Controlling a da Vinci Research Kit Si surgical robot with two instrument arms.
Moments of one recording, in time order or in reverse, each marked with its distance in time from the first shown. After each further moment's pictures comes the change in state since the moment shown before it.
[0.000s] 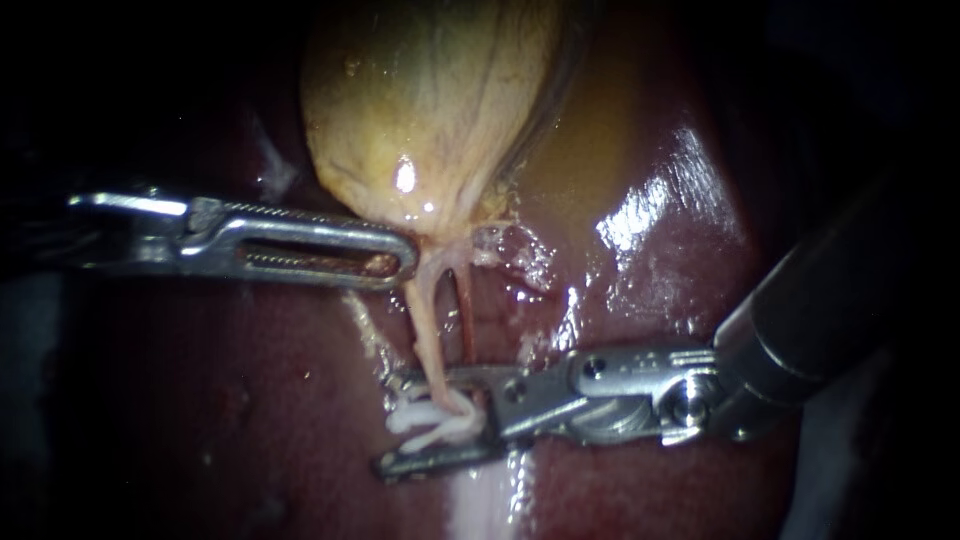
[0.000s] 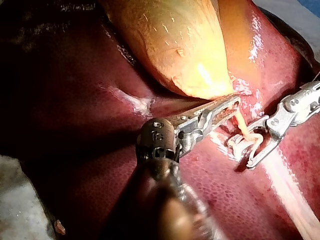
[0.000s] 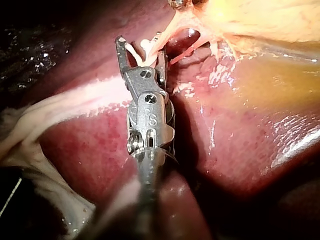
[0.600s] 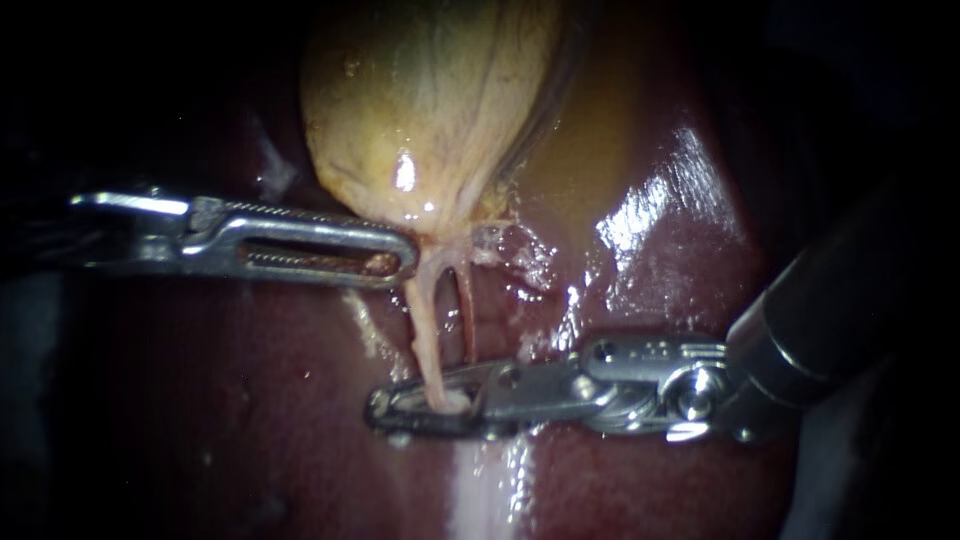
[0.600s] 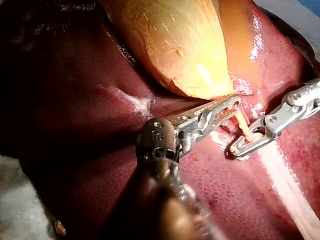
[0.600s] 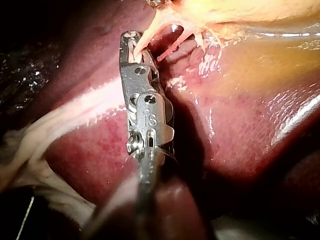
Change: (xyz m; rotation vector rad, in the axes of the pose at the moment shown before) right arm 0.000 0.000 -0.001 0.001 -0.056 0.101; left arm 0.000 0.000 0.000 0.000 0.000 0.001
